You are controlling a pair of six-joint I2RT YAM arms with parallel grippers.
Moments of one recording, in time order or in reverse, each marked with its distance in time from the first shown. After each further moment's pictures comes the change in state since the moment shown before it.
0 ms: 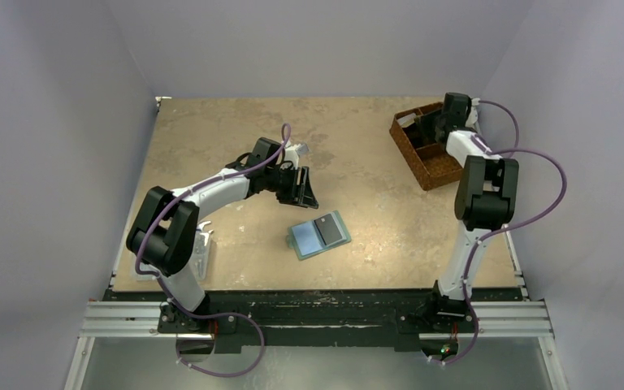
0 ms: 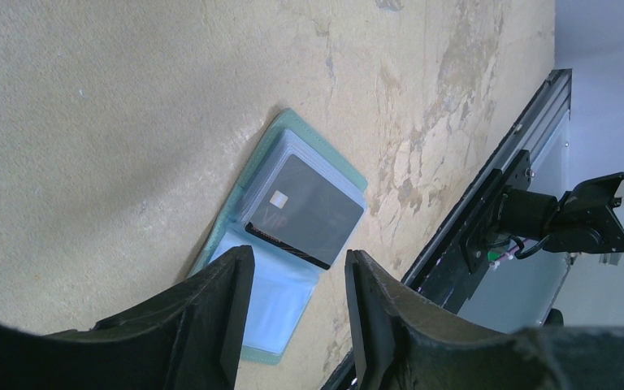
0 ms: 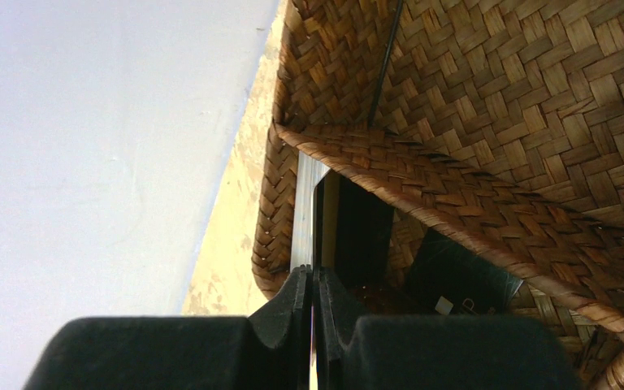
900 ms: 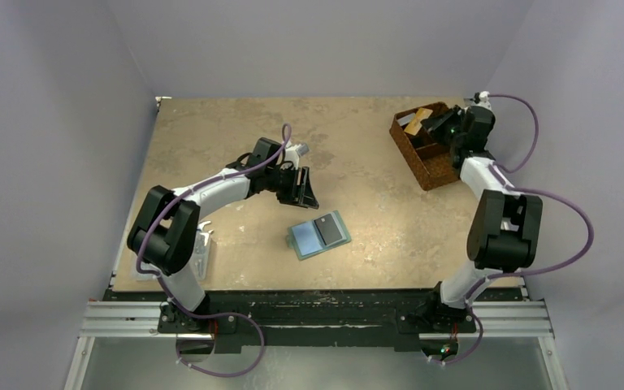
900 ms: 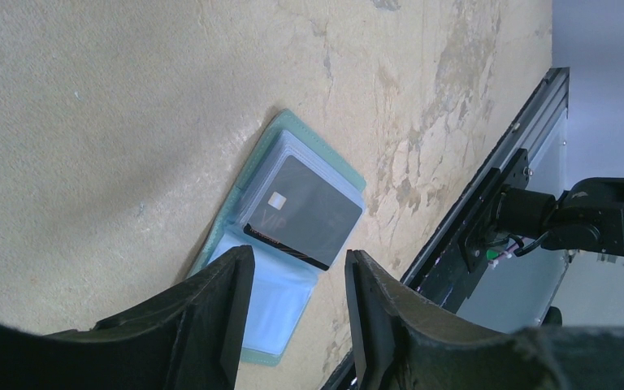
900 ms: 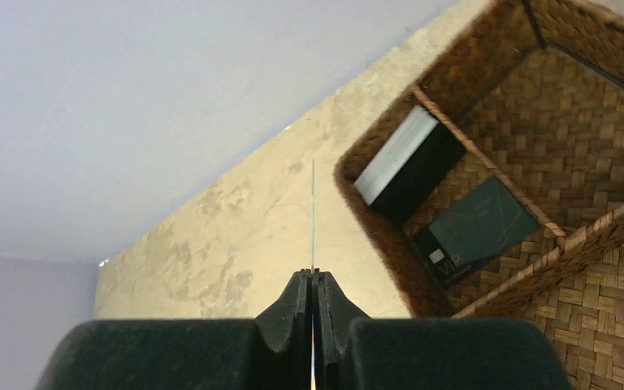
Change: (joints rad) left arm 0.000 0.004 0.000 0.006 0.007 0.000; right arm -0.058 -0.362 -0.392 0.263 -0.227 -0.381
